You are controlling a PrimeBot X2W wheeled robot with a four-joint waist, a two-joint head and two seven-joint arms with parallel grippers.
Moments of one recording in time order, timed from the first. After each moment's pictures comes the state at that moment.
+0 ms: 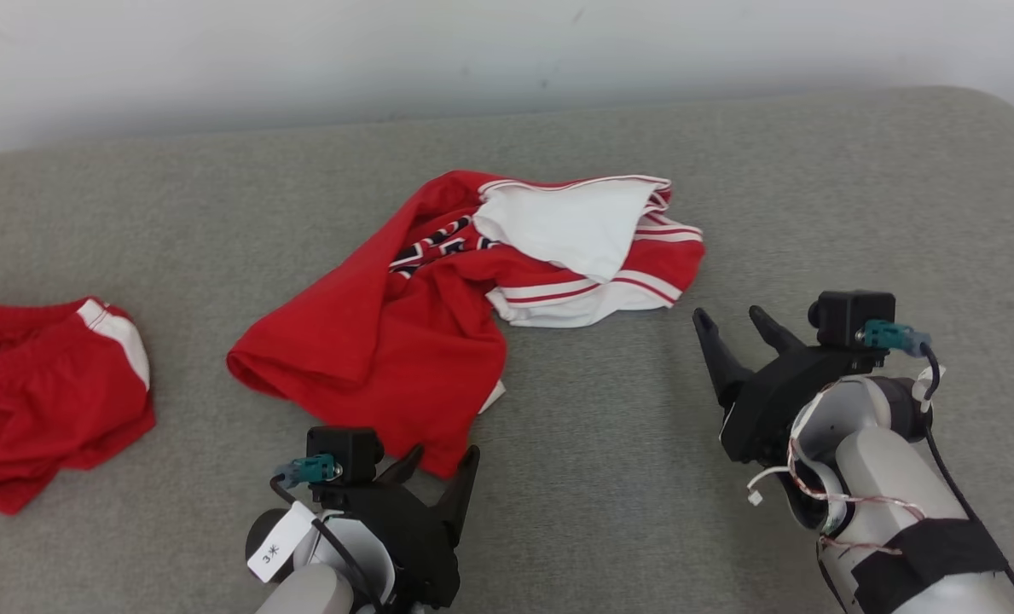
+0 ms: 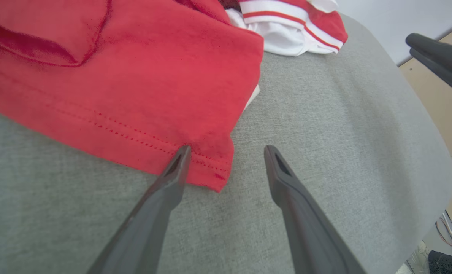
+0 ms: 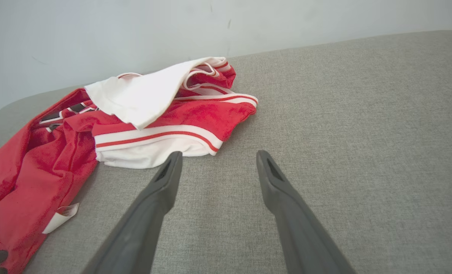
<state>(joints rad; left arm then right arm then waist) -0.37 0.09 -0.63 0.43 -0.60 0.07 0.11 -0.45 -0.10 0.20 0.48 0.48 0.00 0.12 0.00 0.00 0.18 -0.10</state>
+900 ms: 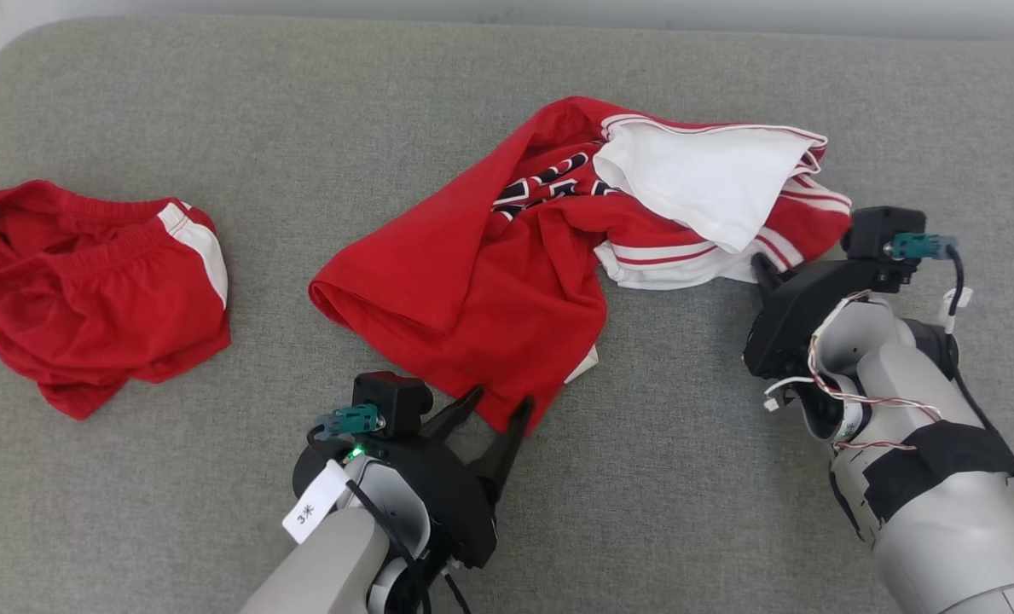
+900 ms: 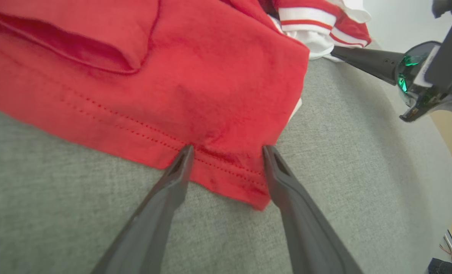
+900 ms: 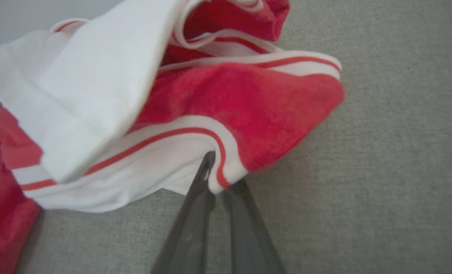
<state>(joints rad) -0.51 0.04 -0.71 0.54 -0.60 -0.05 0.08 -0.71 -0.10 0.16 0.79 0.53 -0.03 0.18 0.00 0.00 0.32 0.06</state>
